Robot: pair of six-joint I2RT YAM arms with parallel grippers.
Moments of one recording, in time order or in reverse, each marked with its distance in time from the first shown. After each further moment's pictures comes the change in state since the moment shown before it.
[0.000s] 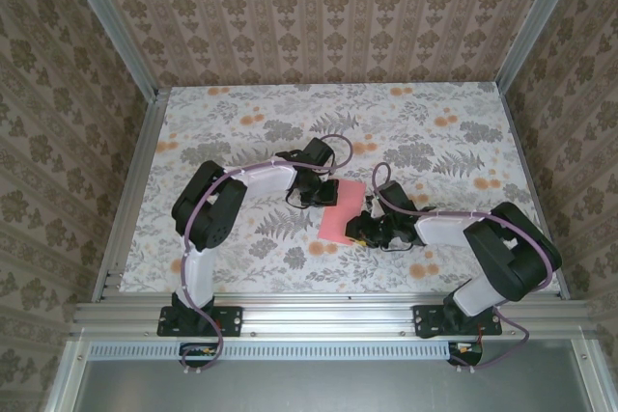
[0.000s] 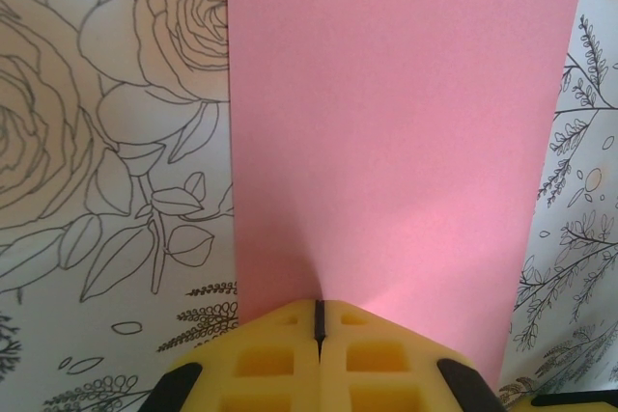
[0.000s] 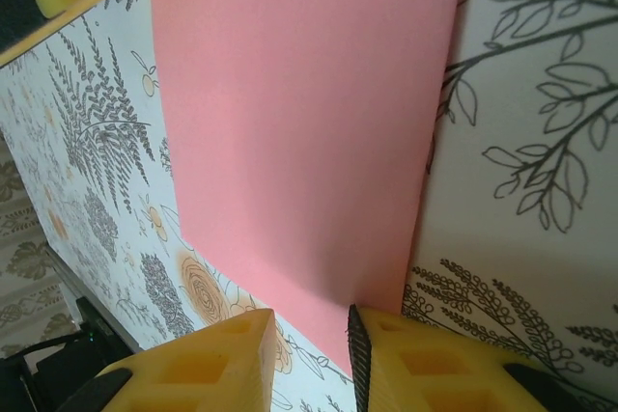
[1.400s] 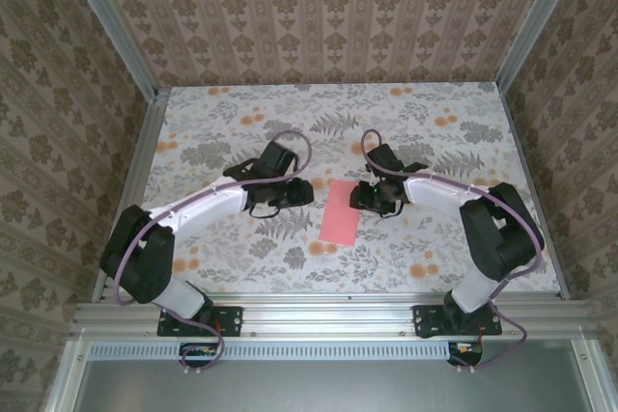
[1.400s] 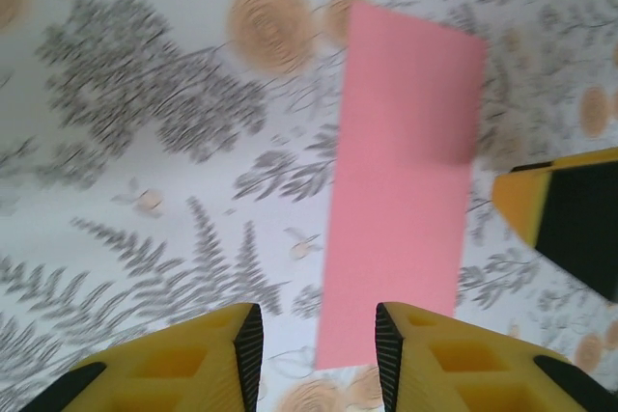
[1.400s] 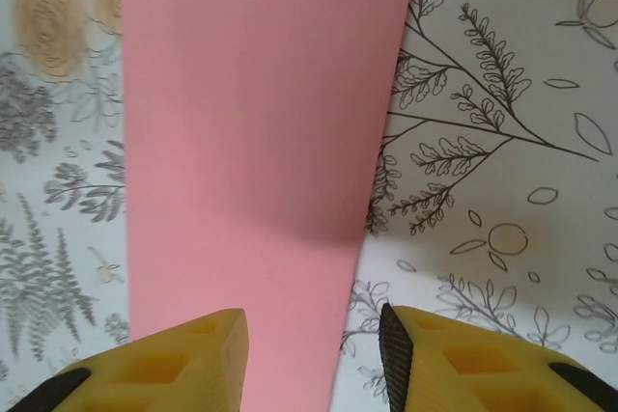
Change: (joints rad) left arm 0.060 -0.519 -0.359 0.021 -0.131 -0.115; right arm -0.071 0.148 0.443 -0.515 0.303 -0.294
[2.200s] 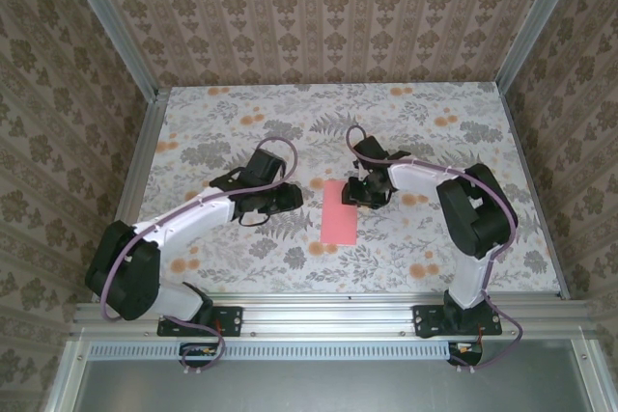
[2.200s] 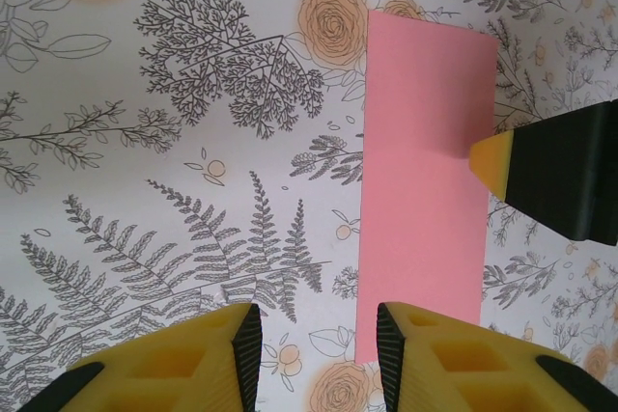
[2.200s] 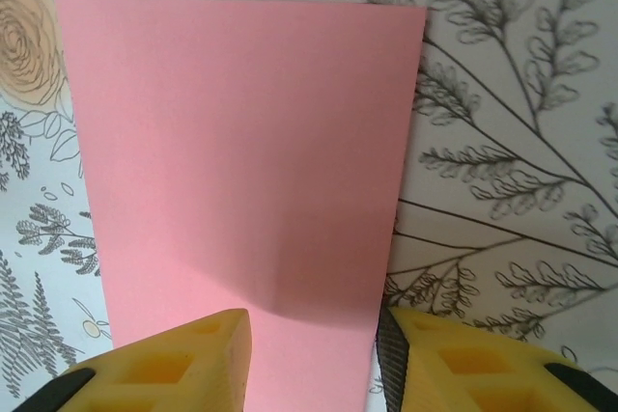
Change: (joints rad) left arm 0.032 -0.105 -0.090 0.018 -0.023 -0.034; right arm 0.010 0.178 0.168 -0.064 -0.038 -0.080
